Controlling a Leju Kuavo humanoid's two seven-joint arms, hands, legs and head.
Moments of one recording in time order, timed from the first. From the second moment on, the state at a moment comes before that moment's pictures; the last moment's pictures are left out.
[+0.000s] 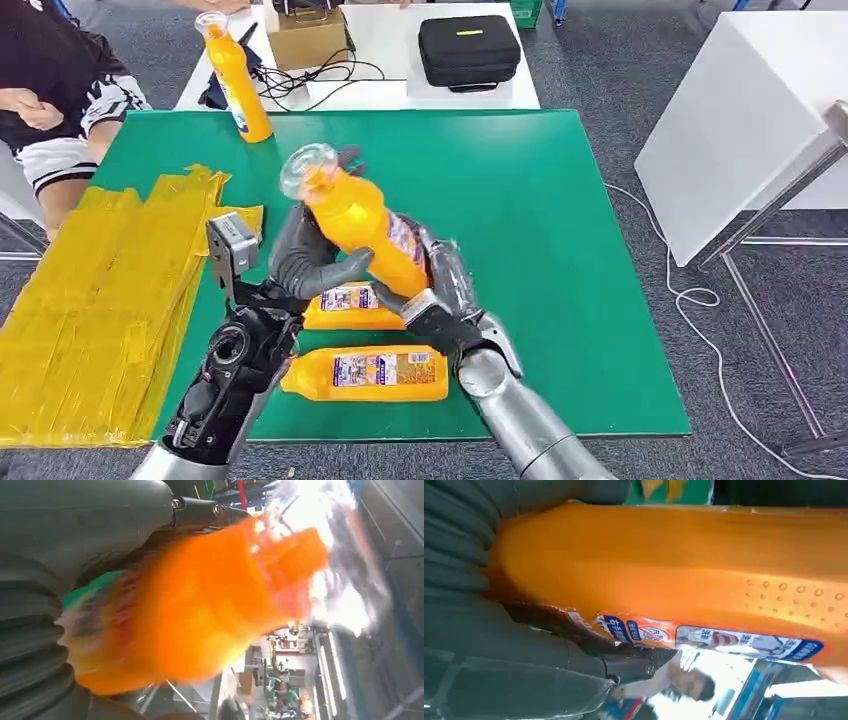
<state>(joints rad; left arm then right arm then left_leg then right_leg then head) -0.33 -0.11 -0.35 -1.50 0.12 -0.23 -0.29 -0.43 0.24 0.59 -1.00 0.31 -0.29 -0.53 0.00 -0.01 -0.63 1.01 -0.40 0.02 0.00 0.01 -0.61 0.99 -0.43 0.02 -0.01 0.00</state>
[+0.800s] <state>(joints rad) -0.30 -0.11 -0.30 -1.44 0.15 -0.21 -0.37 -0.42 0.22 0.66 -0.99 0.20 -0.15 -0.58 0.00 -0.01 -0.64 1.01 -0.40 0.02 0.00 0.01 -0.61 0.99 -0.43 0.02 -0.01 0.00</state>
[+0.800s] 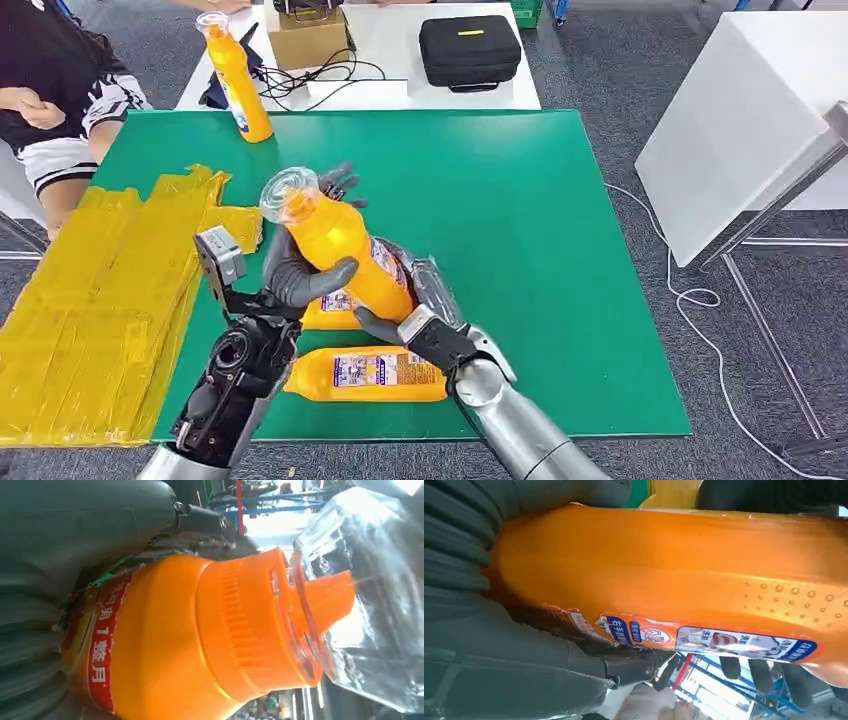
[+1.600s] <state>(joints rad) -0.28 -0.10 -0.24 -1.45 0.14 -0.17 -0.40 -0.43 0.22 0.67 -1.01 0.23 -0.23 -0.62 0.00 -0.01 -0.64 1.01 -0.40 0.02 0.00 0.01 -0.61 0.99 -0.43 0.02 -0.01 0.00</state>
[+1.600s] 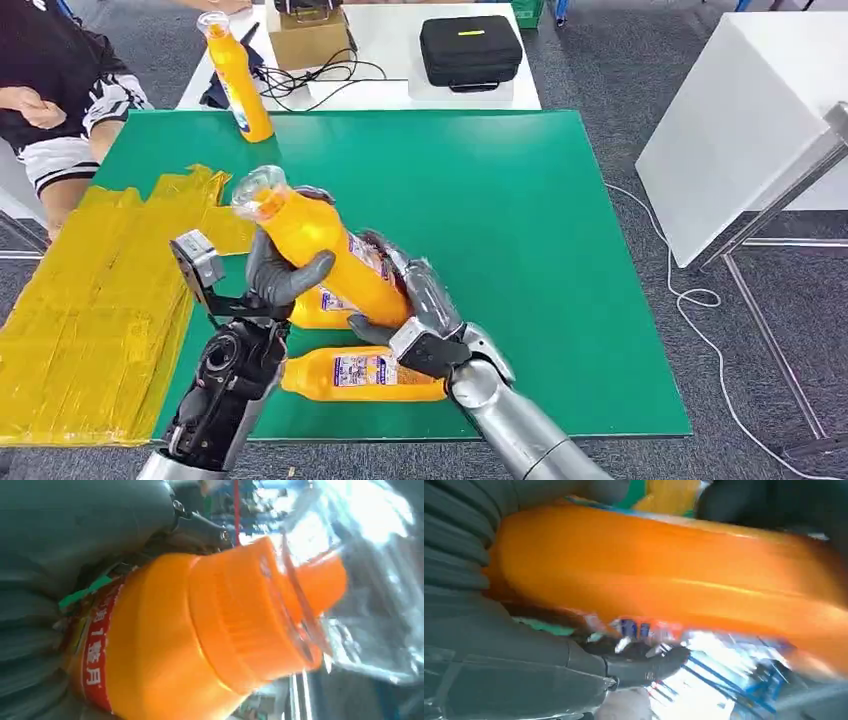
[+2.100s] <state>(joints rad) -0.32 -0.04 -0.16 -1.48 -0.40 0.22 -0.35 -0.32 0.15 0.62 -1.33 0.35 -0.34 -0.57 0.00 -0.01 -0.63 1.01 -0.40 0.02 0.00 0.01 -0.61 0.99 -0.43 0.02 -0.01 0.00</state>
